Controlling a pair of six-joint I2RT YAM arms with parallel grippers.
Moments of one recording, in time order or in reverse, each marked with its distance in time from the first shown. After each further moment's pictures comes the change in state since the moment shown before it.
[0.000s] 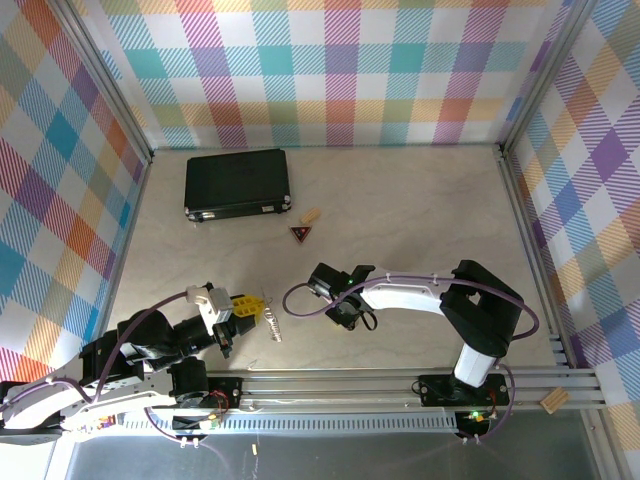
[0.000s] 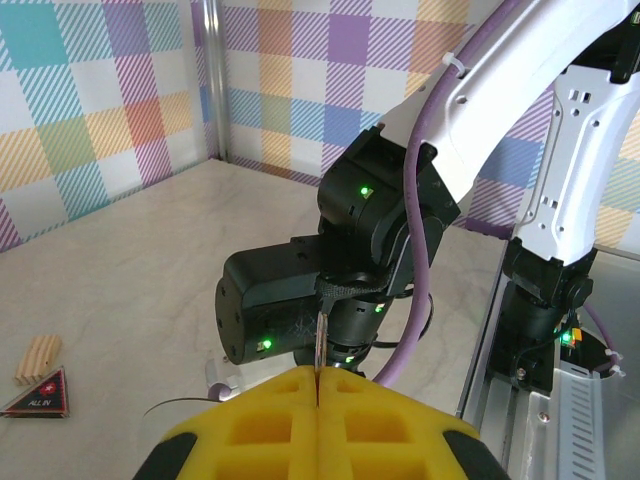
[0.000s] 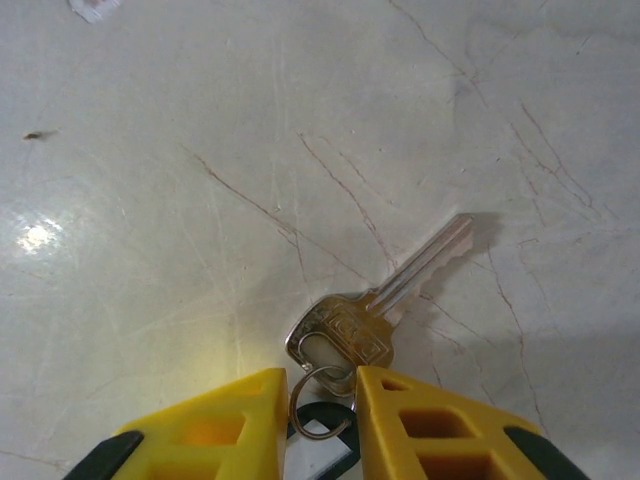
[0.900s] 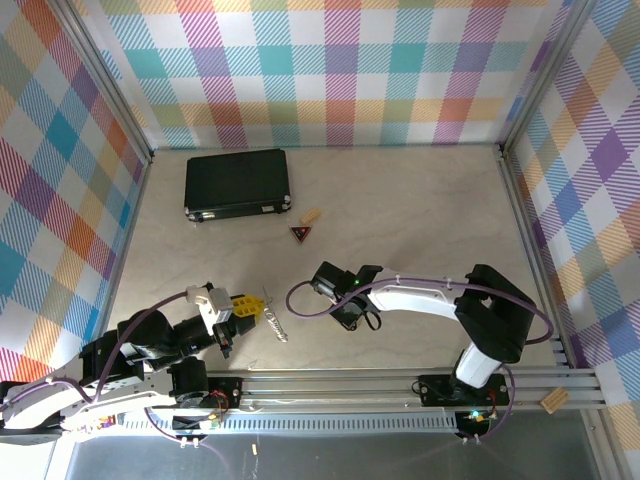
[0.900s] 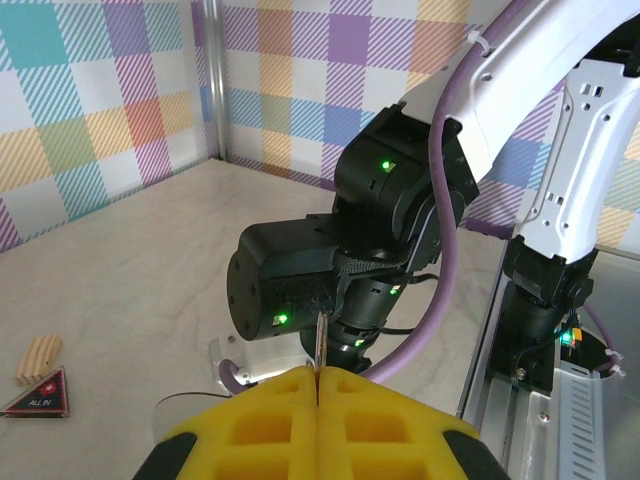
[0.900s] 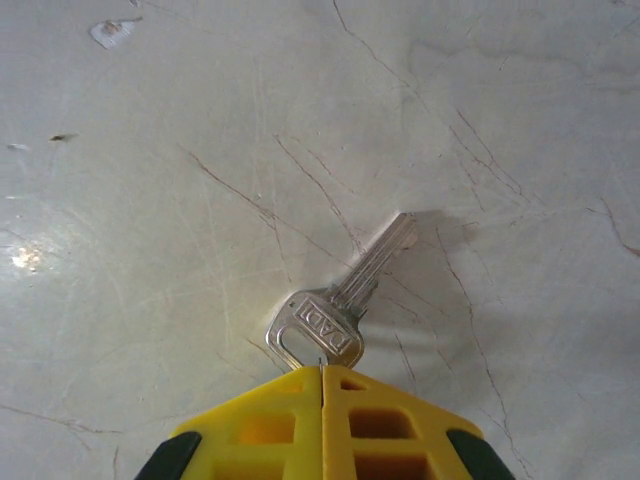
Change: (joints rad) left arm 0.000 0.000 0.000 0.000 0.000 0.000; right arm 0.004 -0.077 -0.021 -0.004 0.018 0.004
